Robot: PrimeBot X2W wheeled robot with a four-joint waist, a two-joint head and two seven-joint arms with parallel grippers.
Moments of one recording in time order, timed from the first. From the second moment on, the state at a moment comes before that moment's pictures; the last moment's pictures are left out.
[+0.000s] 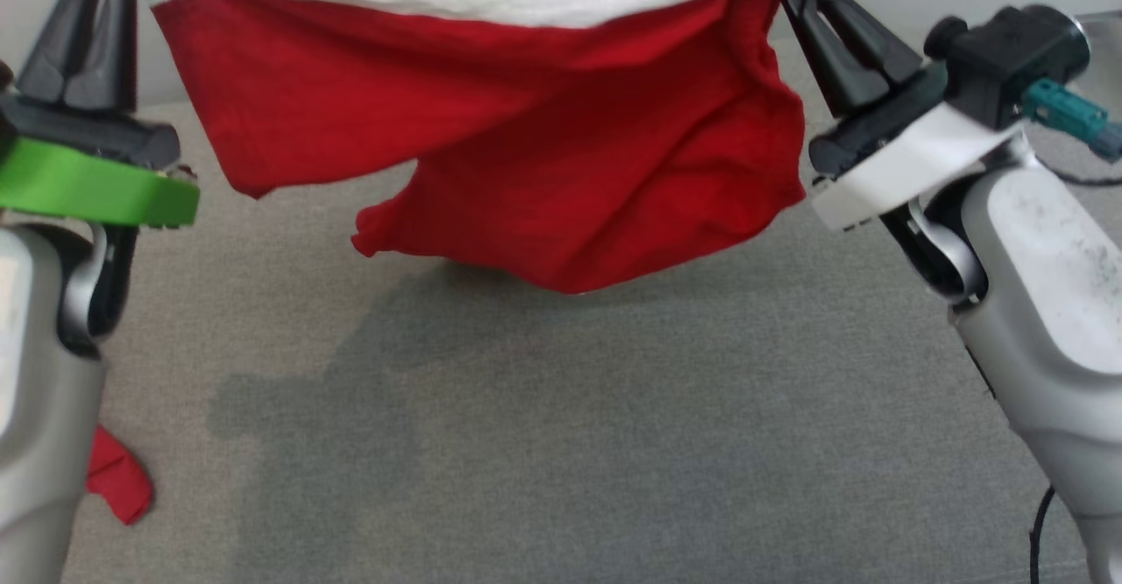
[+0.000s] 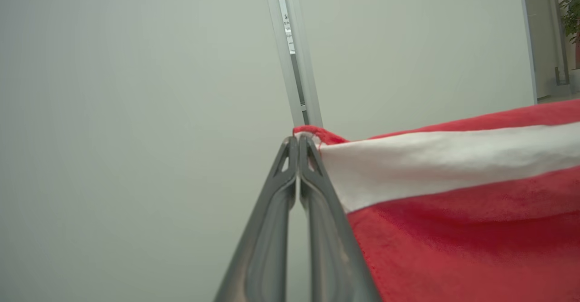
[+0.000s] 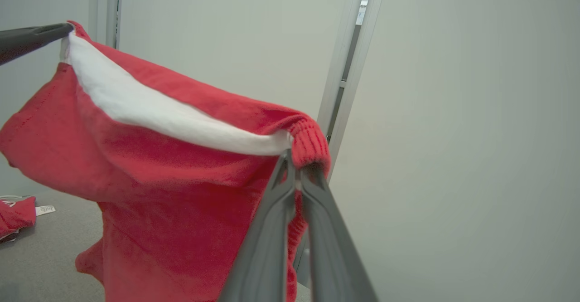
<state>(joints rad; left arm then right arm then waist) -0.68 0.44 -0.24 0.17 -0.41 -0.13 -0.22 -0.75 -0.32 0.39 0.14 0.39 0.13 -0.12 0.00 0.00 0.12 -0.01</state>
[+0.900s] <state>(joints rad) -0.61 0.28 -0.09 0.41 -0.39 -0.13 -0.26 -0.83 -0.23 0.48 0.51 0.23 0.13 -0.26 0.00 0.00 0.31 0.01</state>
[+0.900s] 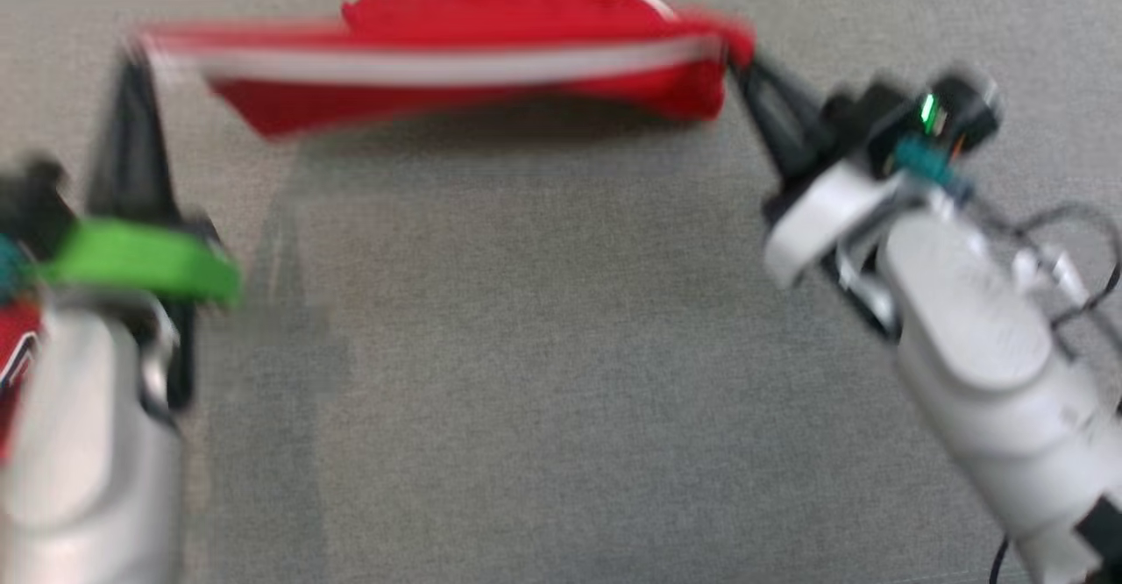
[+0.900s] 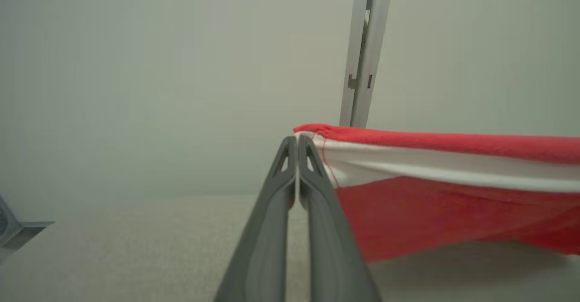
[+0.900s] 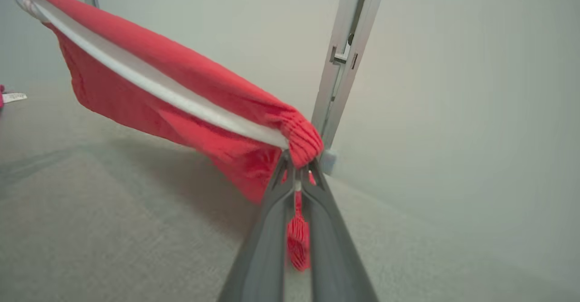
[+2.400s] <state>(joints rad) -0.48 0.34 -0.22 0.50 -0.34 -0.13 -0.26 -0.34 -0.20 0.68 0.29 0.80 0.13 -0.26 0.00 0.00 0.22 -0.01</state>
